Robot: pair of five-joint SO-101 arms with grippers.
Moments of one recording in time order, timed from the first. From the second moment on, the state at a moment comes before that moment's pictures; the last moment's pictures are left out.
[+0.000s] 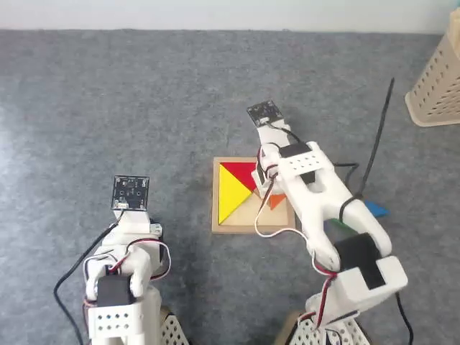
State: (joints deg) left arm -10.5 -103.3 97.2 72.0 -0.7; right arm -22.2 7.3 26.5 52.0 4.5
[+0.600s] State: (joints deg) left arm -10.5 -103.3 97.2 72.0 -0.7; right arm -17.4 9.8 18.6 58.3 4.8
